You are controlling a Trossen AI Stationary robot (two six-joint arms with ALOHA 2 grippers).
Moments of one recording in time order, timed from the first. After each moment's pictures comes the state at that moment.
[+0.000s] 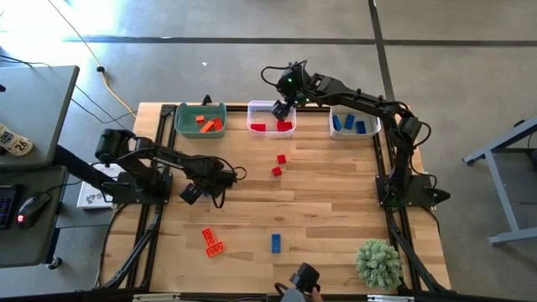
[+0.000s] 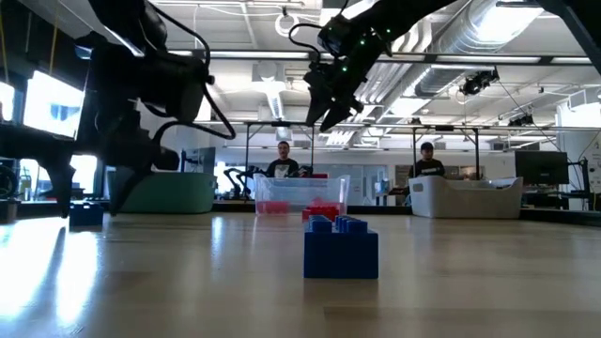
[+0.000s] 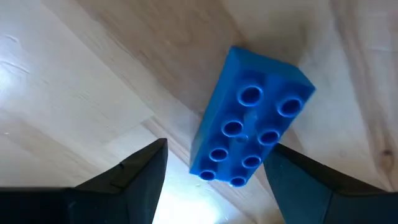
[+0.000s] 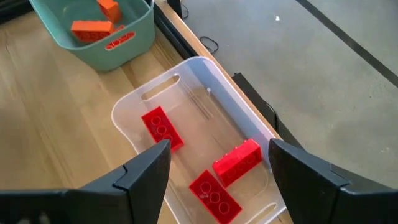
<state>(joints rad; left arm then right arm) 0.10 1.58 0.76 -0.97 -0.19 0.58 -0.56 1.91 1.71 -0.62 0.02 0.02</state>
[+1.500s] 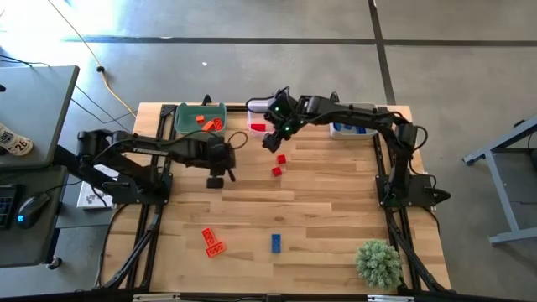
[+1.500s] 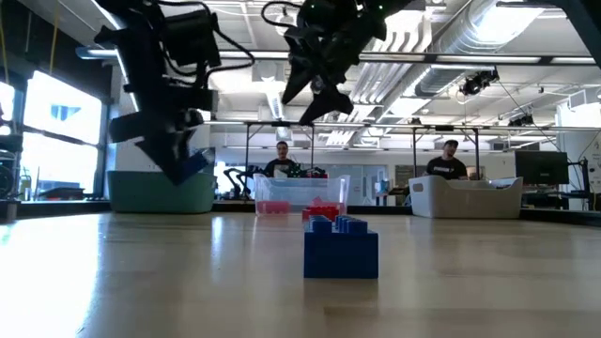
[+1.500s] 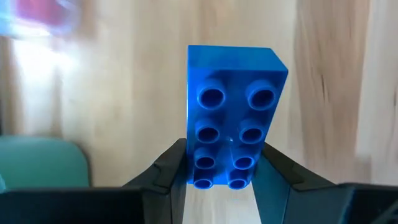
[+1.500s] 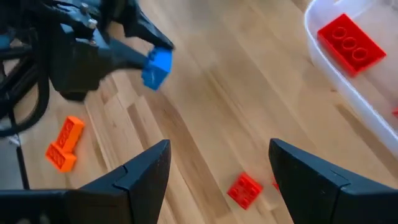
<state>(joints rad) 0.28 1.37 0.76 -0.62 -0.25 0.23 -0.34 1.91 1.71 -0.76 -0.28 0.37</state>
